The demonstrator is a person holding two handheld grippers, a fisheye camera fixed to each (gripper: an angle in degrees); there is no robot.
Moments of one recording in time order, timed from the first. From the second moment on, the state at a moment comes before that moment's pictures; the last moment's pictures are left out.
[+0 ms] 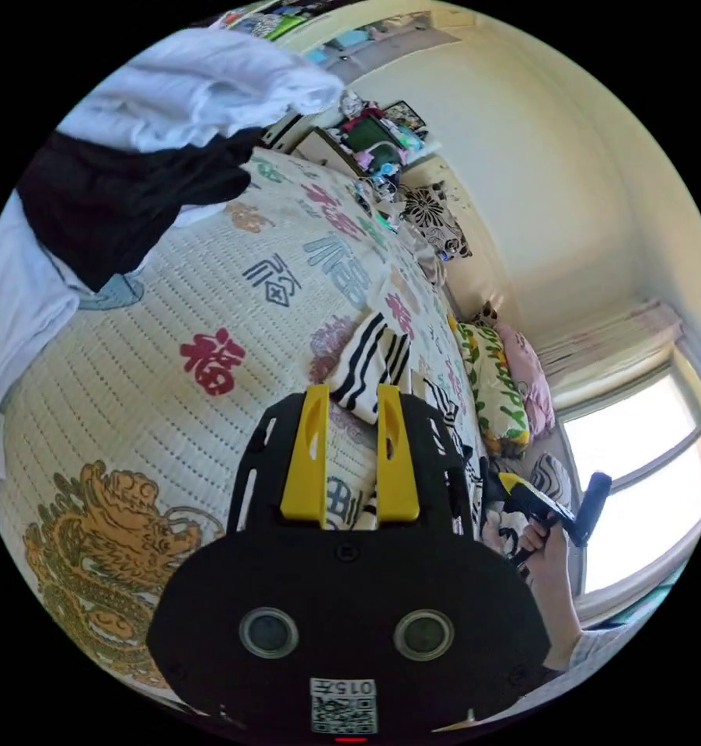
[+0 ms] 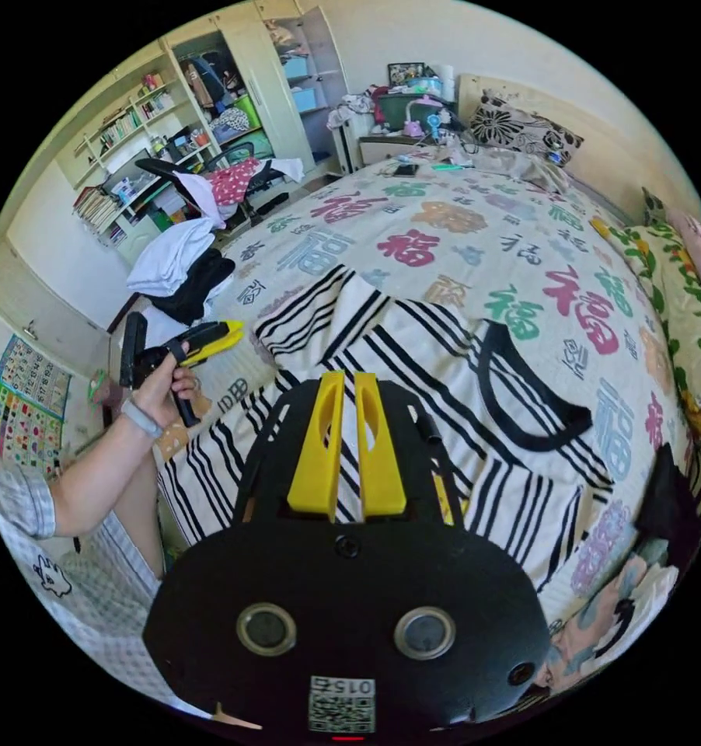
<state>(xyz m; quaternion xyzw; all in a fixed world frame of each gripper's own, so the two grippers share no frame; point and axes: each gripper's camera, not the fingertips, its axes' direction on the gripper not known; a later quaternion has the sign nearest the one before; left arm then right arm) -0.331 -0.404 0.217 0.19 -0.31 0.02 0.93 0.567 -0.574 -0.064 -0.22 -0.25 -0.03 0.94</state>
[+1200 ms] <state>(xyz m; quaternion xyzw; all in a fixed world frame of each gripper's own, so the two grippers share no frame) -0.146 -0.293 0.326 0.01 -0.23 0.23 0.95 0.624 -0.678 0.050 -0.26 -0.25 0.09 0.93</state>
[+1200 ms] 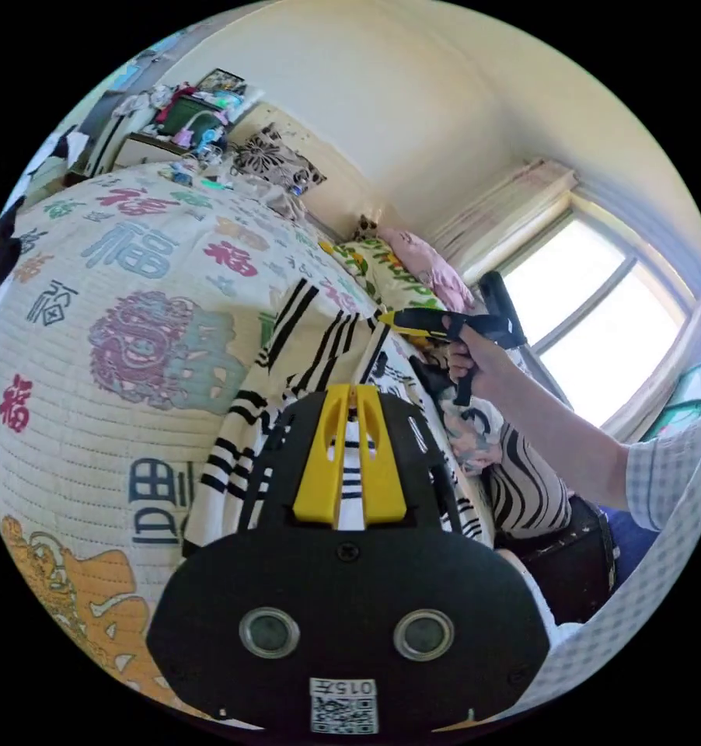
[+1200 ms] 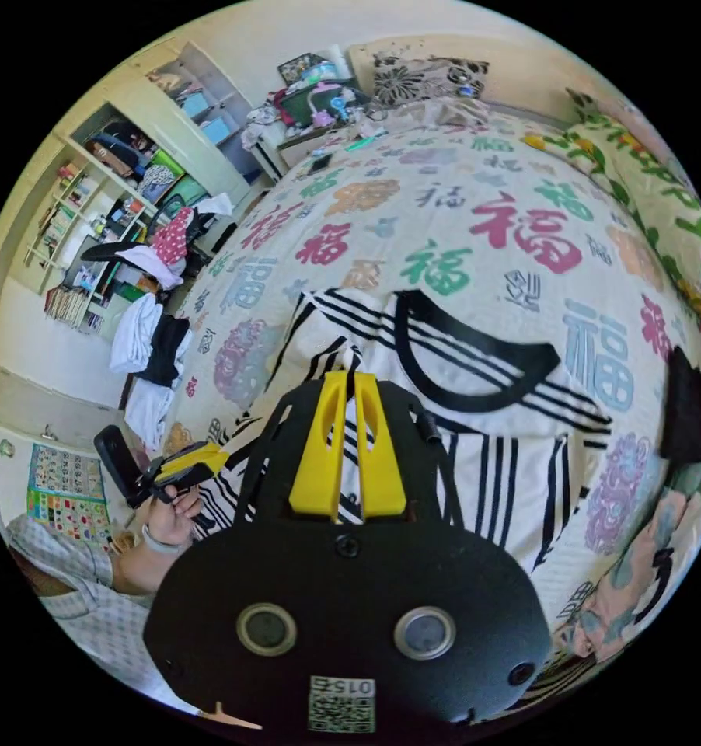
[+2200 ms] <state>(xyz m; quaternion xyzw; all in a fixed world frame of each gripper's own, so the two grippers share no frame) -0.147 -0.337 0.492 -0.14 -0.35 0.34 0.86 0.748 -0.723 0.011 -0.23 -0.28 0.01 0.93</state>
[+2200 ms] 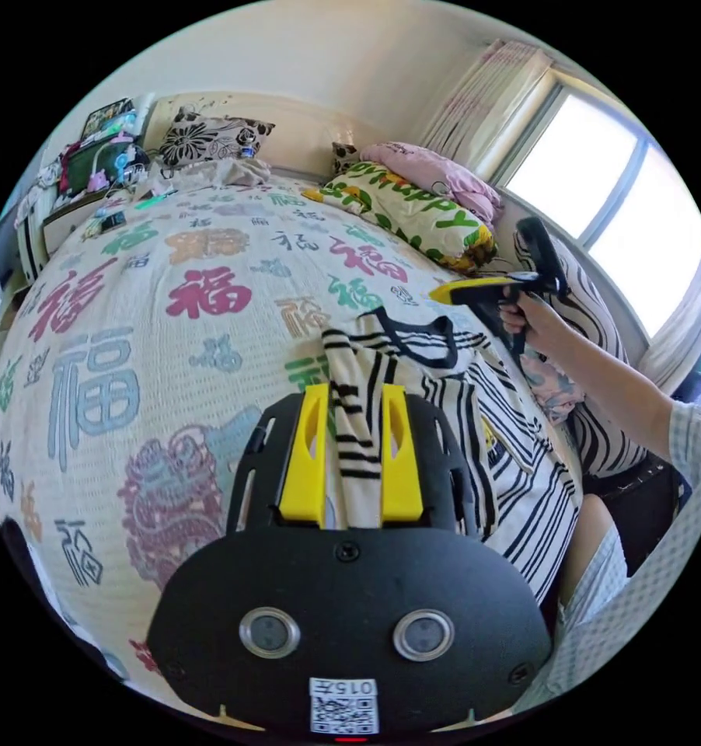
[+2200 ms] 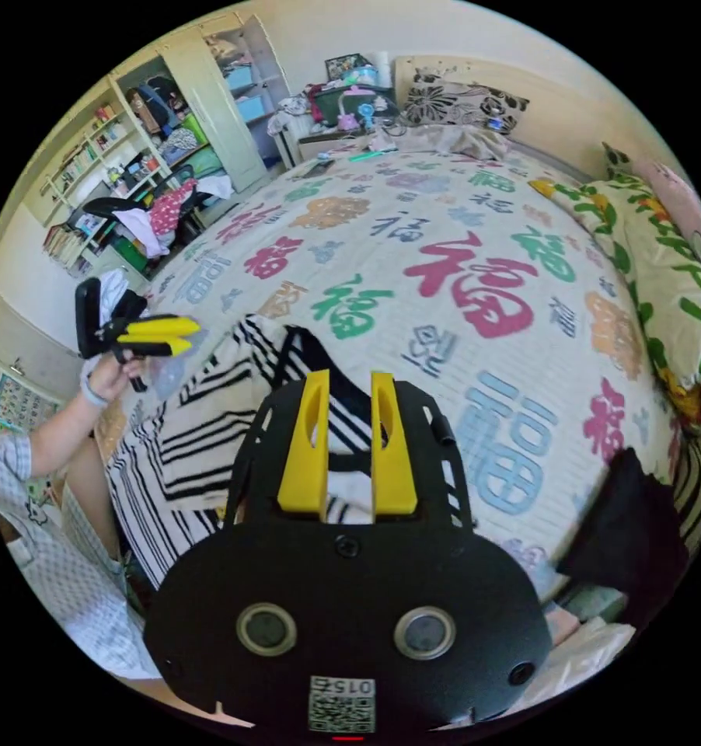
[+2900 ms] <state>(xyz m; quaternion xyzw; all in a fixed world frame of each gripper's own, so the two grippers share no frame) -0.149 -0.451 0.621 -0.23 -0.38 0.32 0.84 0.884 -0.699 -0.080 -0.37 -0.17 0.04 0.91</state>
